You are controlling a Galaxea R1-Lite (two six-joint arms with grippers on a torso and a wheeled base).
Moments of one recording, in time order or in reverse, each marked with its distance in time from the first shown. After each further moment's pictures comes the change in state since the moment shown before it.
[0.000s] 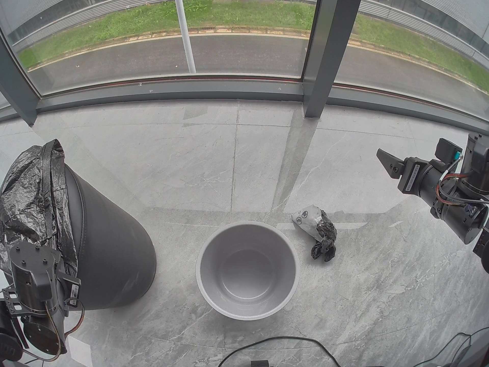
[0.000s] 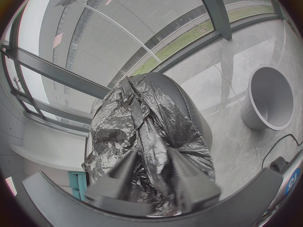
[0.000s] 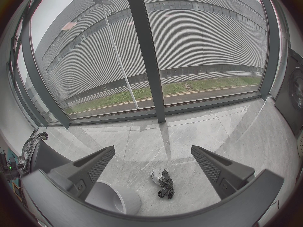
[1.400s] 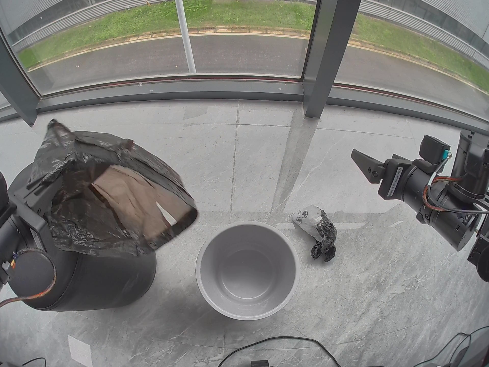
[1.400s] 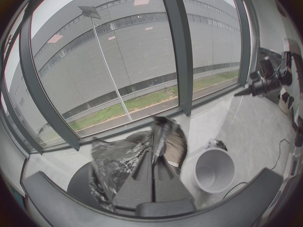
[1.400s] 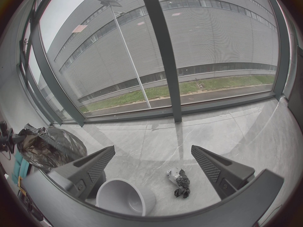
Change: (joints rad) left arm -0.136 -0.268 -0.304 -0.003 -0.527 0.153; right arm 0.143 0.016 -0.036 0.001 0.002 -0.006
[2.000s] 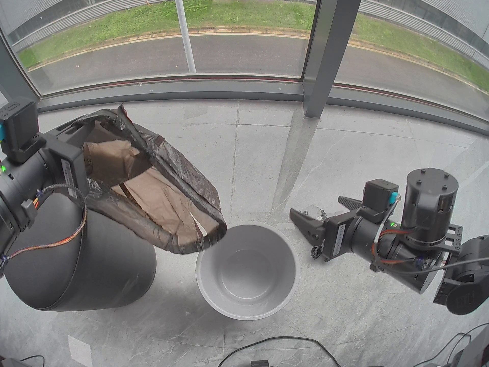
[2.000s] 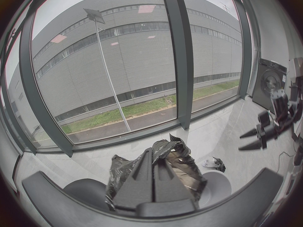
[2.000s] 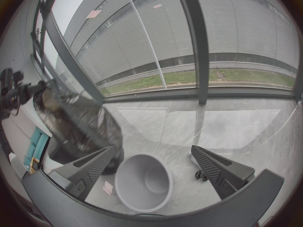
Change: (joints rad) left arm -0.041 0.210 -0.212 -0.082 -0.004 -0.006; right arm 0.235 0.140 0.019 -0.002 -0.002 -0.003
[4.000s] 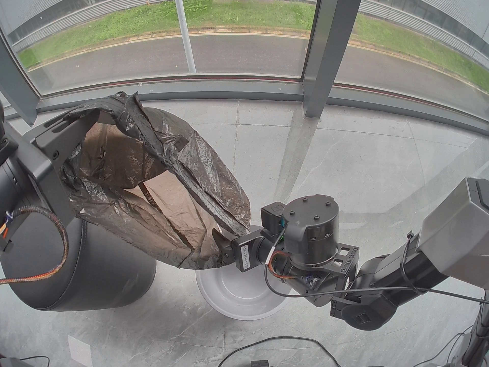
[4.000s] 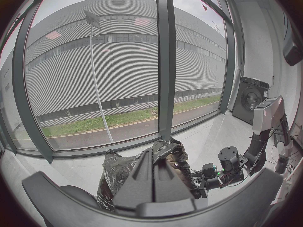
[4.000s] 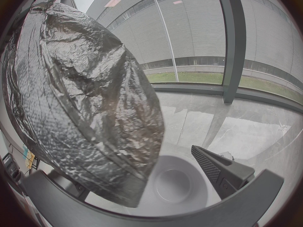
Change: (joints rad) left arm -0.228 -0.077 0.000 -0.004 0.002 0.002; right arm 0.126 0.428 -0.307 -0.109 -0.032 -0.101
